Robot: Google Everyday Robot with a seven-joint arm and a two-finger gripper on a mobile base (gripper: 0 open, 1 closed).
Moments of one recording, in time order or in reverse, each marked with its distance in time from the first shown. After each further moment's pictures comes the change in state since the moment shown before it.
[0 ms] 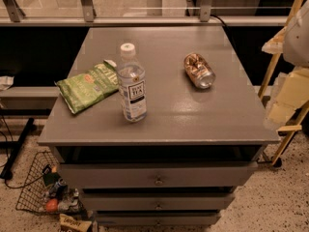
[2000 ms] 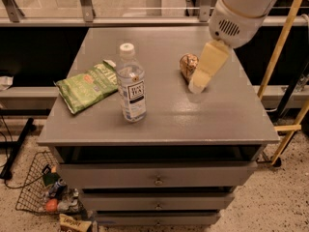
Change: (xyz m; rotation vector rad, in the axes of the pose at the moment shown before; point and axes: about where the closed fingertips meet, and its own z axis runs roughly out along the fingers) arm -0.093 -0.057 0.050 0.001 0.041 0.329
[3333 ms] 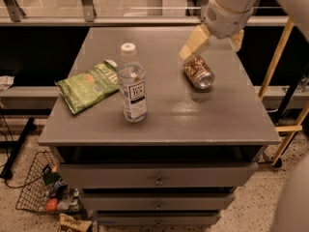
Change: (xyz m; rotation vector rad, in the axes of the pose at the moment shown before) arm -0.024 -0.083 0.057 -0.035 0.034 0.586
